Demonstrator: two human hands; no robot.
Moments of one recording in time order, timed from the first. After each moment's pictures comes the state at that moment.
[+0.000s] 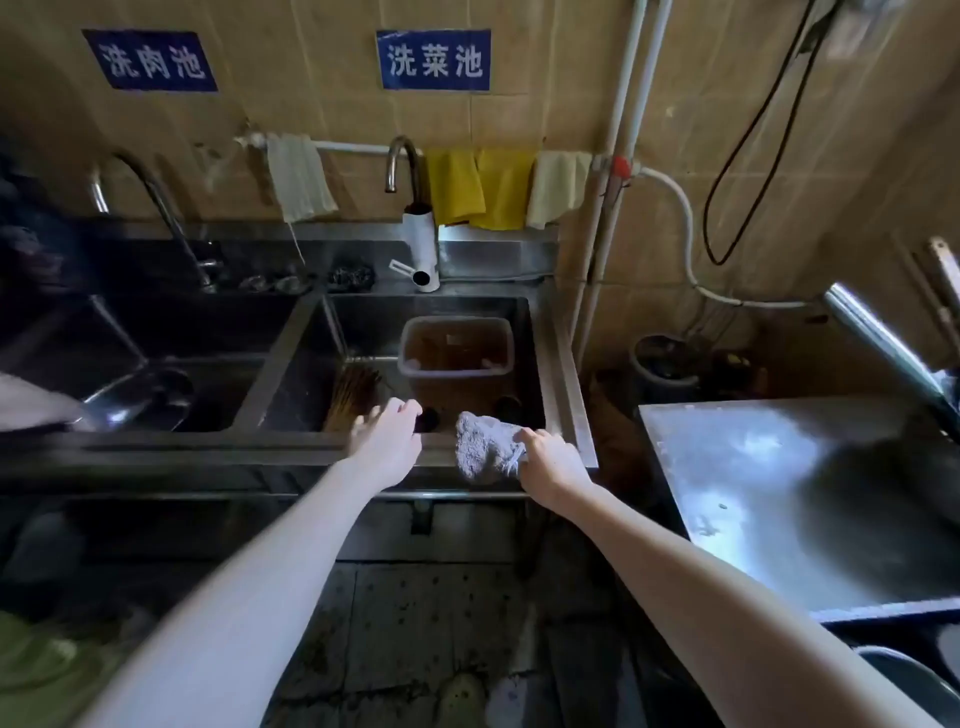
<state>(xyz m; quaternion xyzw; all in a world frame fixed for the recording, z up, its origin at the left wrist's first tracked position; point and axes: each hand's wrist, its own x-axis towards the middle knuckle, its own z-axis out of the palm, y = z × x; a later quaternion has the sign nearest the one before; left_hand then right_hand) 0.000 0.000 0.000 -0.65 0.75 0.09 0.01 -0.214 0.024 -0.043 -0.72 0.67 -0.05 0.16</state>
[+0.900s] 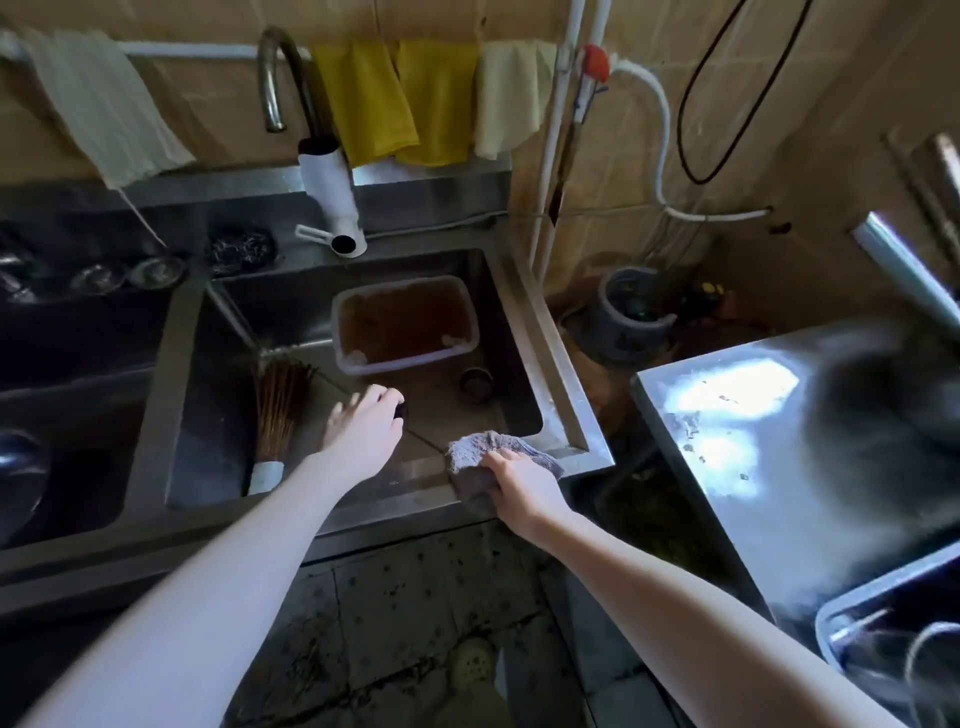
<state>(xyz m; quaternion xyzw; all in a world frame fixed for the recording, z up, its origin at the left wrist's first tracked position) 0.012 -0.156 -0.073 -0.56 0.82 0.13 0.06 -0.176 -0.044 -0.120 -0.67 0.70 -0.04 0.23</state>
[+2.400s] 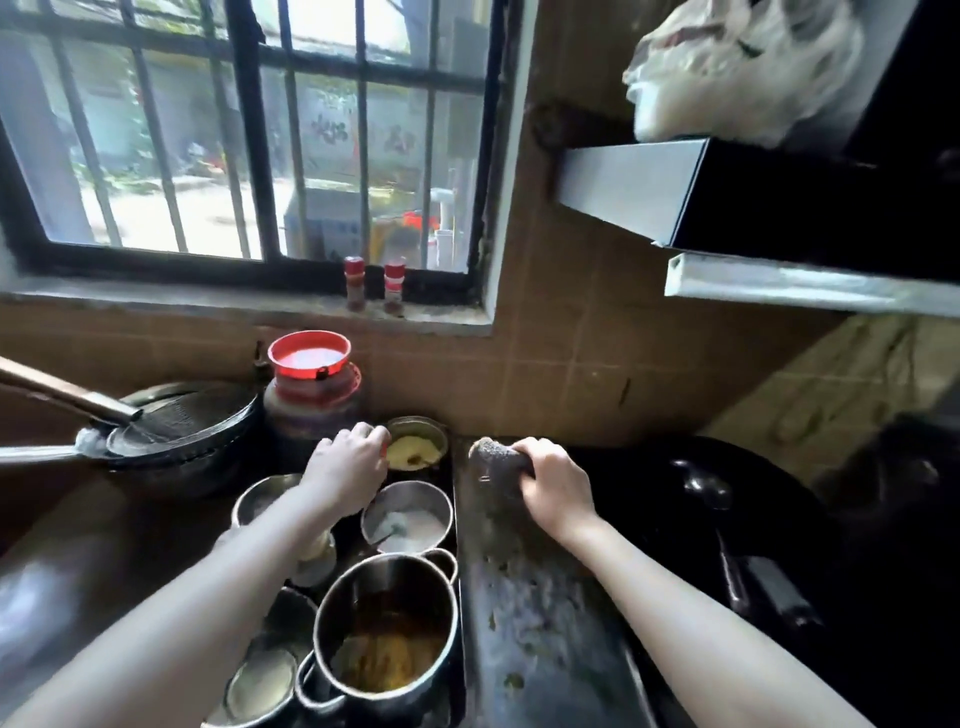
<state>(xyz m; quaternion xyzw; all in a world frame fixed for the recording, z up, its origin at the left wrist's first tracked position) -0.504 0.347 0.101 0.09 0.99 0.04 -0.10 -0.472 0.604 0.093 -0.04 0.96 -0.20 -0.17</state>
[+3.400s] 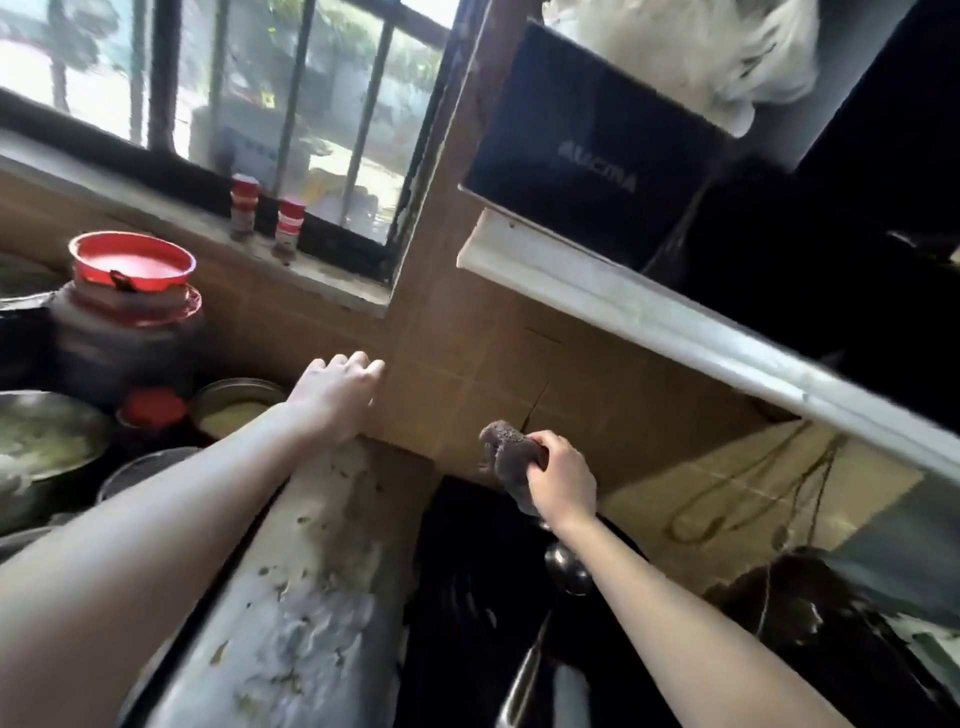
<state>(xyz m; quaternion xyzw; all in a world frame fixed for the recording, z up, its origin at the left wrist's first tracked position) -0.593 0.588 0.121 0.07 0.98 0.05 -0.18 -0.571 0.874 0.119 -0.01 0.97 -0.17 -0.18</state>
